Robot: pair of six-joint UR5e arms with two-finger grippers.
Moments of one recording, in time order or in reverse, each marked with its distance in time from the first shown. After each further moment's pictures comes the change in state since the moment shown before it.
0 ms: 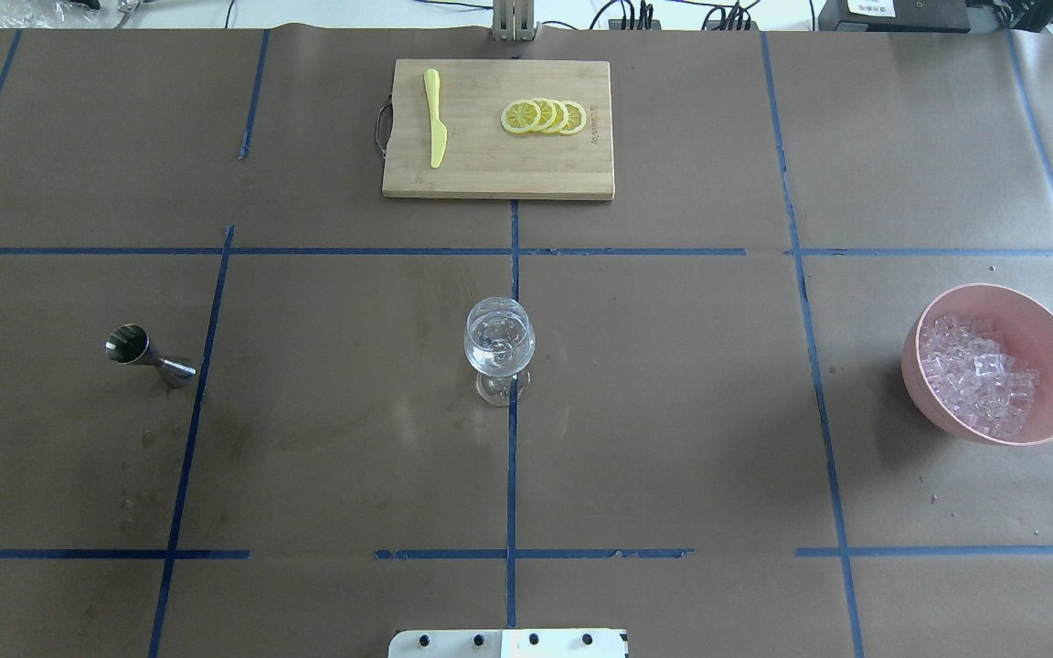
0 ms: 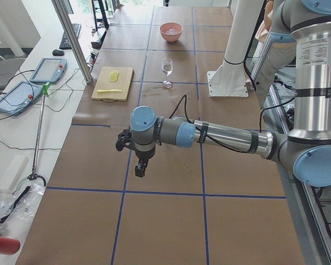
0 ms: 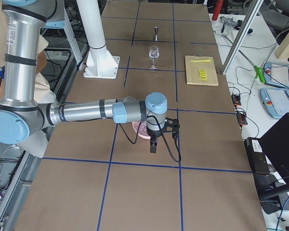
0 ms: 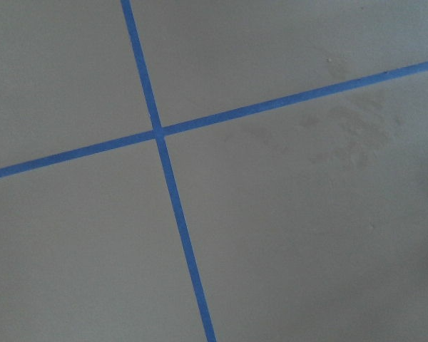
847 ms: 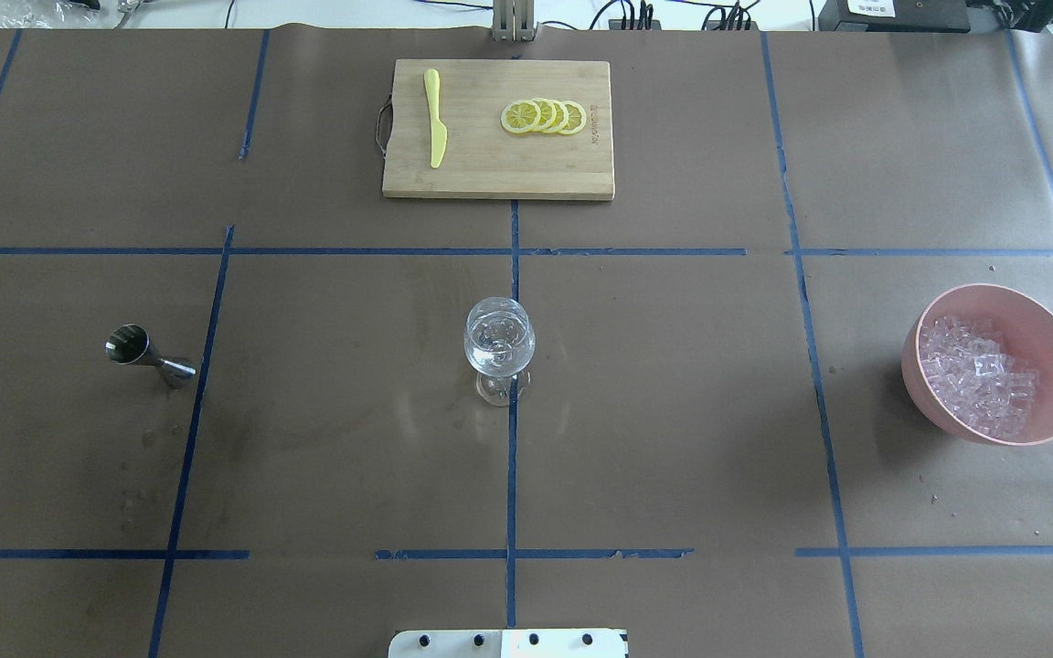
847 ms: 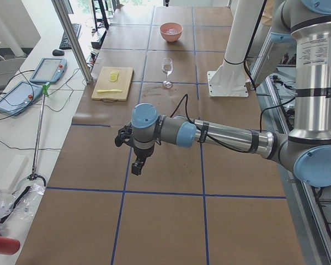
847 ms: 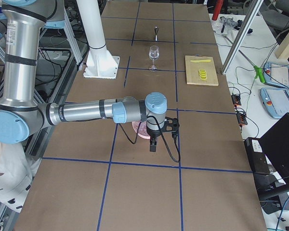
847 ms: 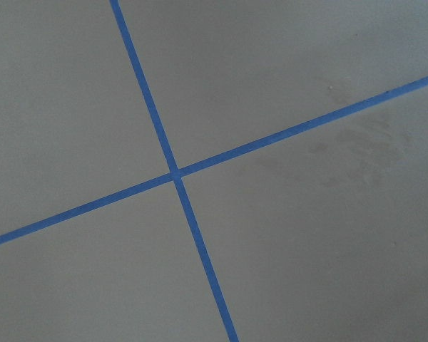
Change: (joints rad) left arm -0.001 0.001 0.004 -0.065 0.024 0.009; right arm 0.000 -0.003 0.002 0.006 0.038 0.003
